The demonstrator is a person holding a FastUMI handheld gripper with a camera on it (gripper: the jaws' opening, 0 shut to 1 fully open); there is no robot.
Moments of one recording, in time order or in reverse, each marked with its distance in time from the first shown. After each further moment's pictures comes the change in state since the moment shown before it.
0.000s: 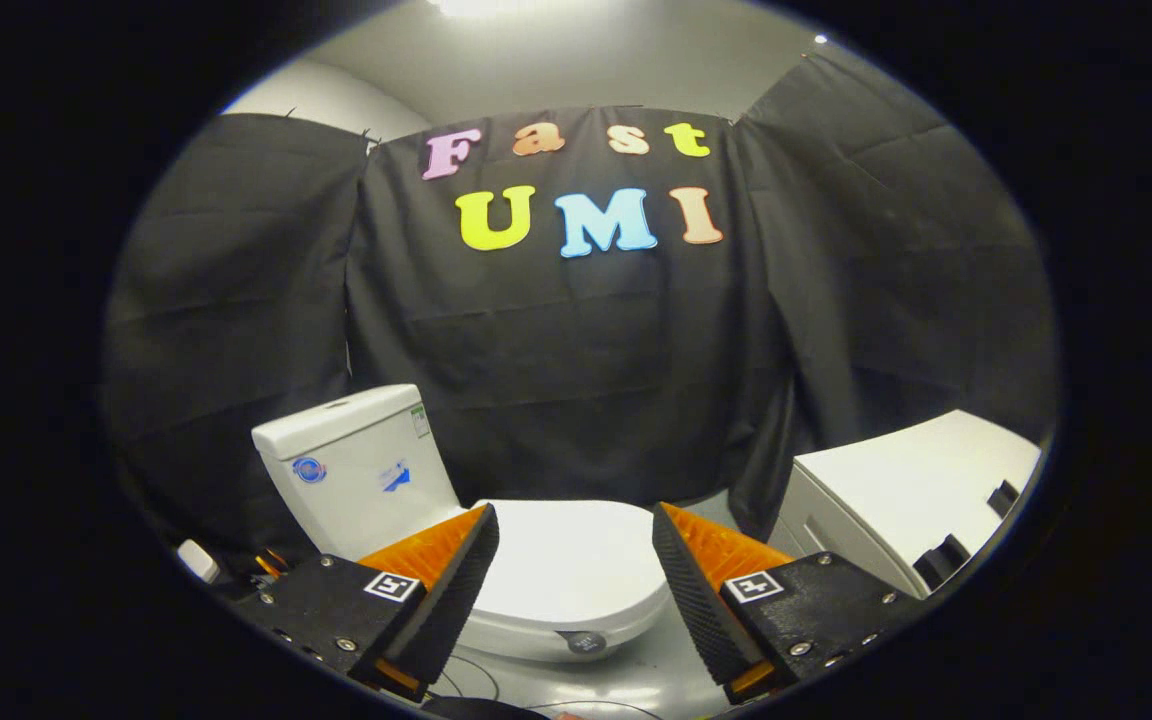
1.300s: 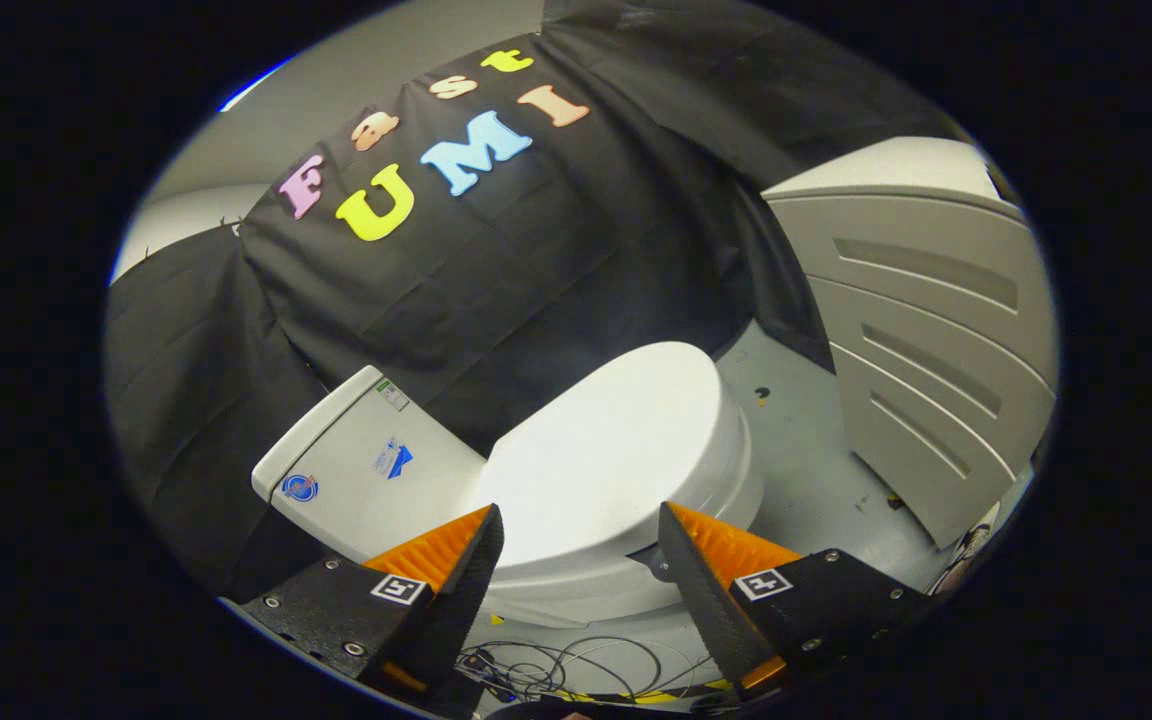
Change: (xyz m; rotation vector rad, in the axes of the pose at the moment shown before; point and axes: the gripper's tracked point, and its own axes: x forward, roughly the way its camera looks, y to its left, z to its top) arm 0.048 -0.021 -0.204 0.514 0.263 -0.047
